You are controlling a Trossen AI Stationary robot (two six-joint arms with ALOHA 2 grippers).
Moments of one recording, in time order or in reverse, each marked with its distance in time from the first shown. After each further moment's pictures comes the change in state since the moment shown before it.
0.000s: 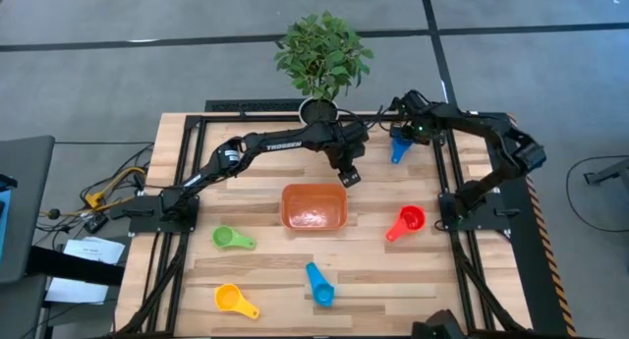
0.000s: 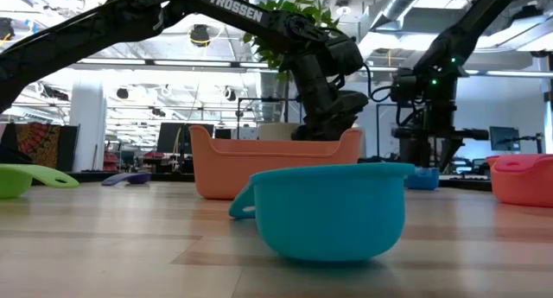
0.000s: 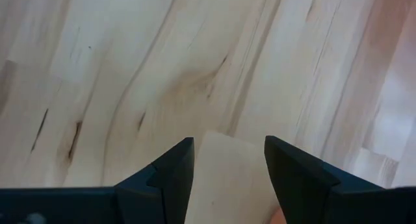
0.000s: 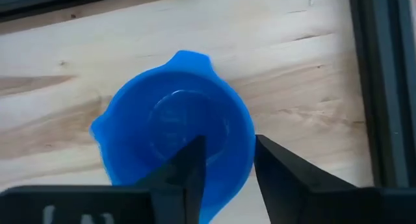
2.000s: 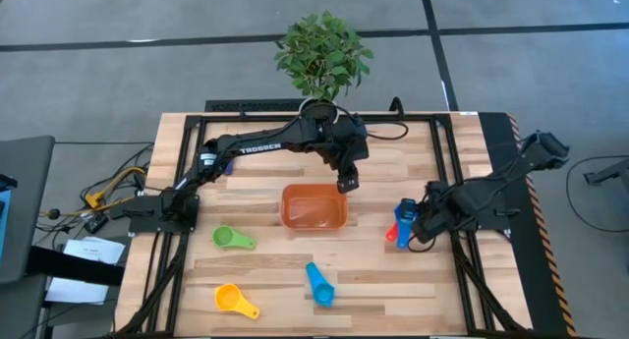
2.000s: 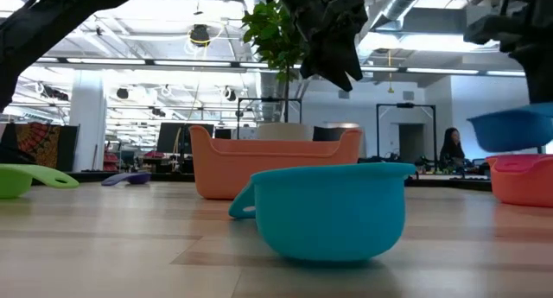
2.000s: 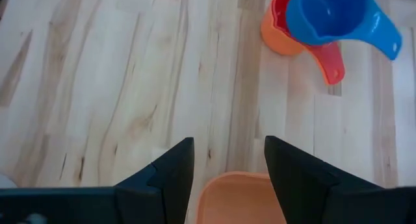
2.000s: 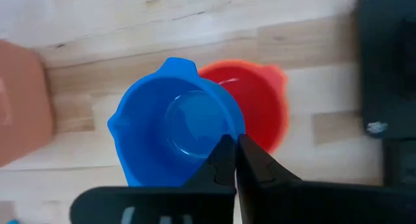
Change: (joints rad) left arm -0.099 -0.236 0.000 -0.029 -0.018 0.111; right arm 1.514 -0.395 0.001 -0.627 0.139 1.457
